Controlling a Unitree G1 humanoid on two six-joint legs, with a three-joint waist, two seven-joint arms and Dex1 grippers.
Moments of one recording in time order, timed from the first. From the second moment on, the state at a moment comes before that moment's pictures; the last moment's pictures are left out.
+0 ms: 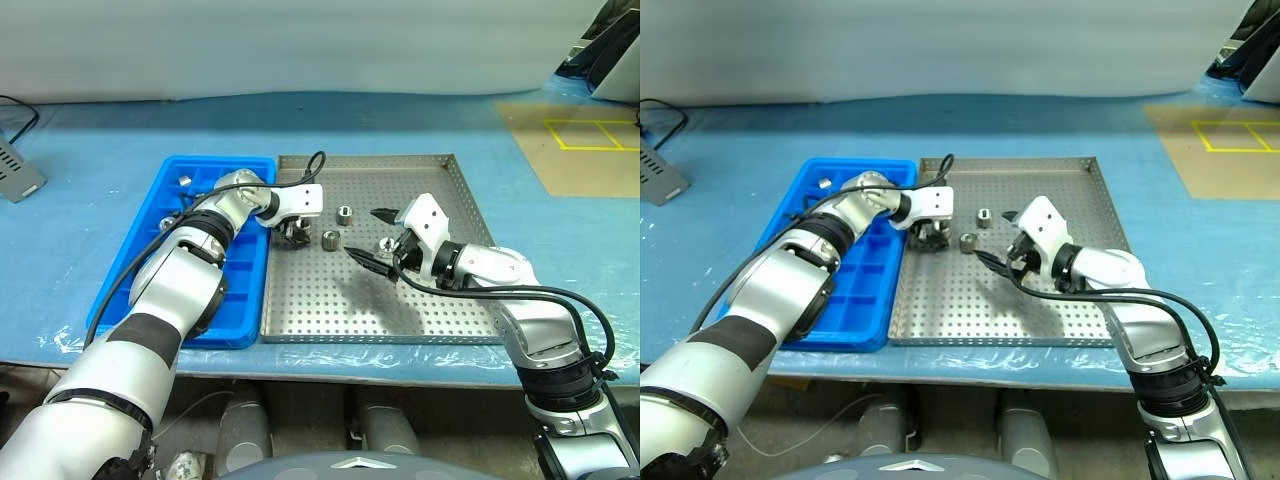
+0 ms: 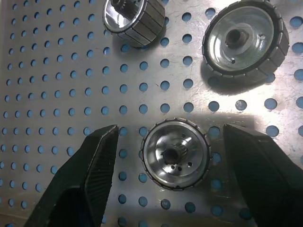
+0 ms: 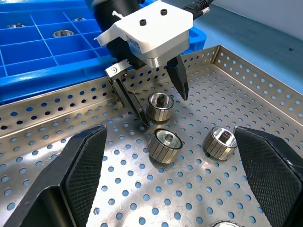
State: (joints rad) left arm -1.24 0.24 -0.39 1.32 0.39 -0.26 -0.99; right arm -0.31 -0.54 0.10 -0.41 0.24 0.60 0.70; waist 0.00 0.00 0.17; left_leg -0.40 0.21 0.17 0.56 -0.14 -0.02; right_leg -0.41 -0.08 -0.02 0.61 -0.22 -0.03
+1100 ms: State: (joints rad) left arm -0.86 0.45 -0.11 0.62 -0.02 -0.13 -1.38; right arm -0.52 -0.52 0.14 -0.29 0.32 0.57 0.83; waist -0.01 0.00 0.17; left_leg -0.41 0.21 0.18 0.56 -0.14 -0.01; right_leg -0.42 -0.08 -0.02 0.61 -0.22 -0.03
